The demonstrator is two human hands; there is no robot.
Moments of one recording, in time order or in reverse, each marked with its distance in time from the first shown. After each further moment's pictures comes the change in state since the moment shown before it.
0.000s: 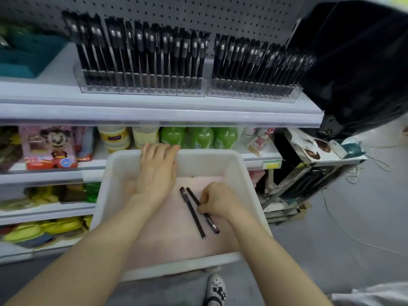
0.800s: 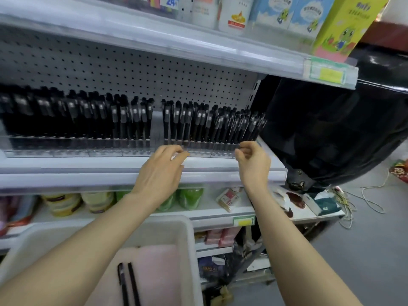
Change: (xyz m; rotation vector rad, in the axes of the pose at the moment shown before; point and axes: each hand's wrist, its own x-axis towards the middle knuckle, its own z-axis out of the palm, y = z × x) left_hand 0.176 0.113 -0.011 -0.050 0.058 0.137; right_hand 0.077 0.105 -0.240 0.595 0.978 -0.053
